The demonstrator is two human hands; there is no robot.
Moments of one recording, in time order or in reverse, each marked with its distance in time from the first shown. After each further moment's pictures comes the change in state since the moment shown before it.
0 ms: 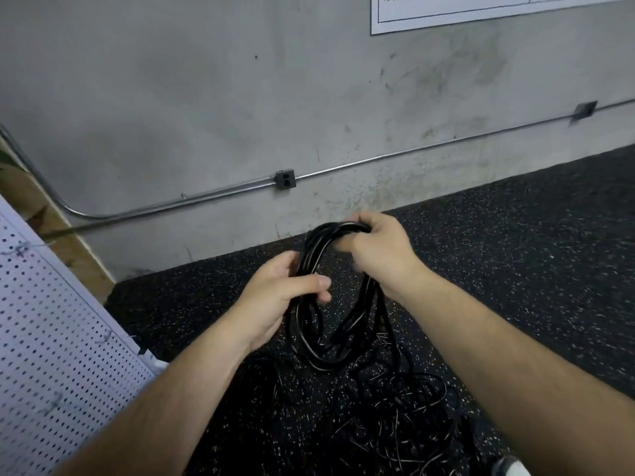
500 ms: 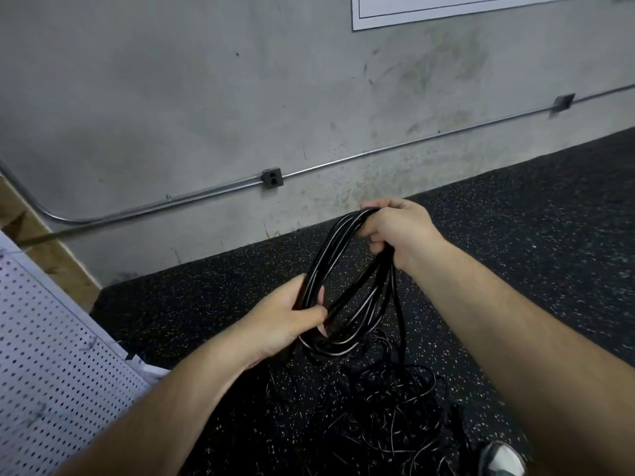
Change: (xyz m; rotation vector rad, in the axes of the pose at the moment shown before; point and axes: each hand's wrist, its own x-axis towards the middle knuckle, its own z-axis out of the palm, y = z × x) left_hand -0.011 -0.022 0.014 0.415 -0.166 -0.035; right_hand 0.020 -0.002 -0.042 0.320 0.194 0.278
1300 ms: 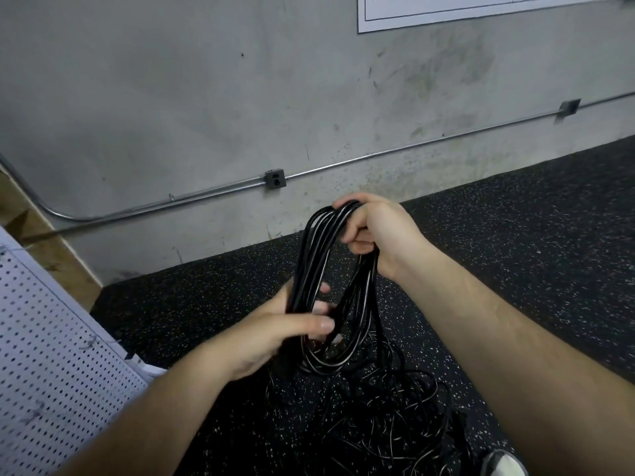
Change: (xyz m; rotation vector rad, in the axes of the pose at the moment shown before) left_hand -0.015 0.006 -0.010 -0.210 -0.124 -0.078; right_hand -0.021 -0.008 0.023 0.104 -0.319 -0.055
